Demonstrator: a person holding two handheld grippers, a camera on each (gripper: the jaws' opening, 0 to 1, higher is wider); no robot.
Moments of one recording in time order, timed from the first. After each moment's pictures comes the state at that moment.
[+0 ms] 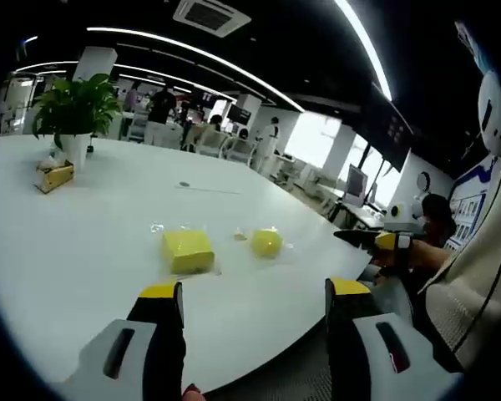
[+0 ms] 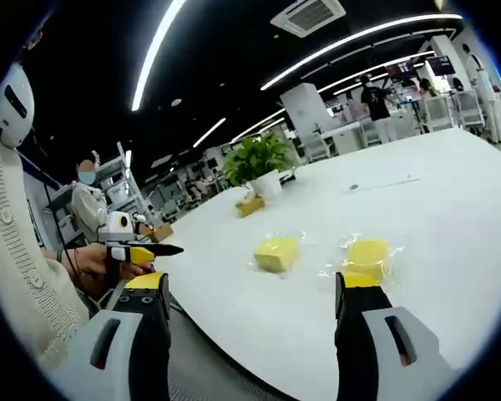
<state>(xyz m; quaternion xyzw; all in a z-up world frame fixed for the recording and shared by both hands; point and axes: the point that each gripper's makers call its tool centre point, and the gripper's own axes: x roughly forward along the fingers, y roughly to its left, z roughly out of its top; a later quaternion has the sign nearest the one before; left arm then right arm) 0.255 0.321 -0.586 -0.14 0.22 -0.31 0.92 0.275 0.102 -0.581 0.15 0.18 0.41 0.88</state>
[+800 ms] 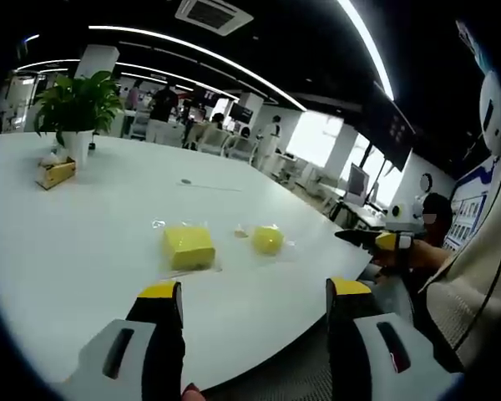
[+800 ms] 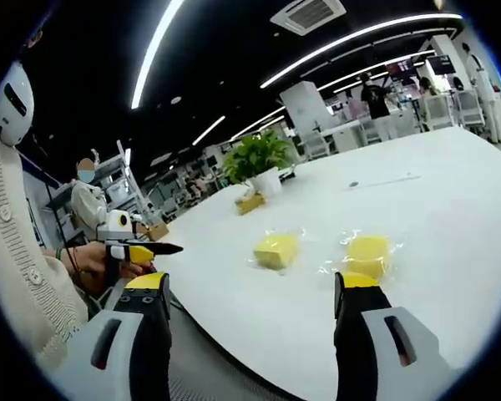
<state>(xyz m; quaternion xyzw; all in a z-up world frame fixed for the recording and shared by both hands) 0.252 0.321 -0.589 -0.14 0.22 -0.31 0.91 0.272 0.102 -0.585 0.15 0.19 0.41 0.88</state>
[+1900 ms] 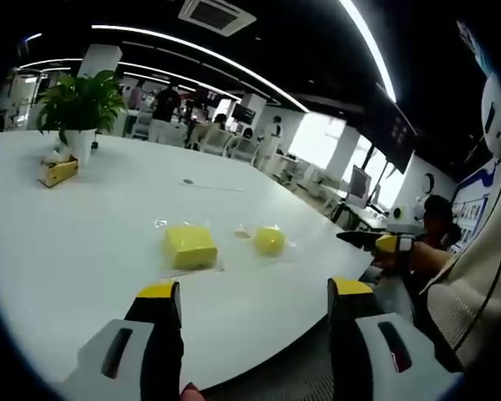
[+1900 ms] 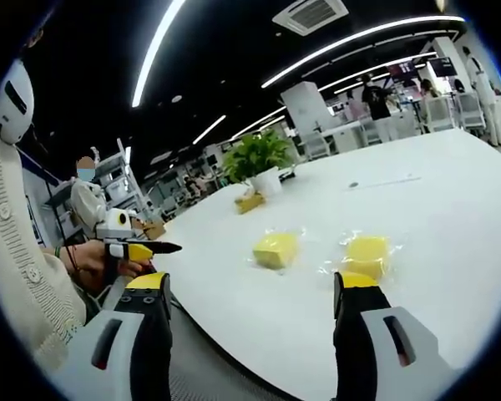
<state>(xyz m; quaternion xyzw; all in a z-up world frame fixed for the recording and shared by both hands) 0.252 0.324 -0.589 -0.15 0.22 -0.30 0.92 0.273 0.100 -0.587 0.15 0.19 0.41 0.88</state>
